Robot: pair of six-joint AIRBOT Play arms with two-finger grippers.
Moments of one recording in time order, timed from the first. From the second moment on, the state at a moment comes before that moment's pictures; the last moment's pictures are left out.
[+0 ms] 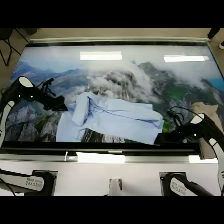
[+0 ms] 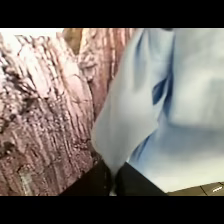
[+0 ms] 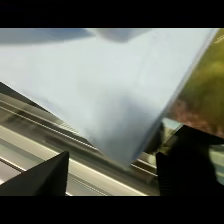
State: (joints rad) left arm 0.10 -1.61 1.32 1.04 -1.35 -1.35; right arm -0.27 -1.24 0.62 -1.14 1.28 0.99
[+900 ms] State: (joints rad) left arm 0.16 -1.08 1.98 0.80 -0.91 -1.36; right arm -0.27 -0.85 1.49 -0.94 1.10 0.75
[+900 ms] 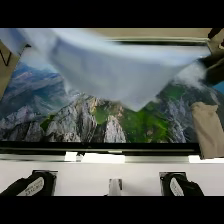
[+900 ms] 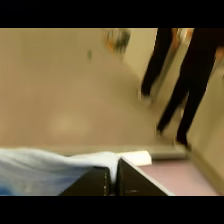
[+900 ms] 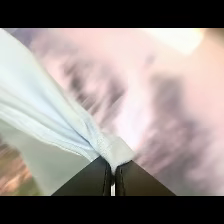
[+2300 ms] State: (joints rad) left arm 0.08 -1.40 1.62 1.03 -1.19 -1.43; right arm -0.19 -1.46 1.68 -1.42 1.47 0.89
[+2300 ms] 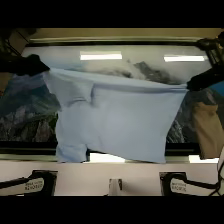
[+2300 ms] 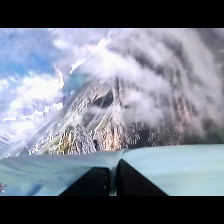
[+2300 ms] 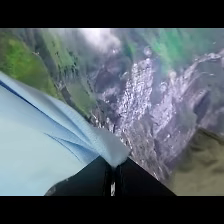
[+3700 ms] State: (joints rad) left arm 0.07 -1.76 1.58 1.14 -1.26 -1.38; right arm -0.09 -1.72 1.58 -1.42 1.34 1.05
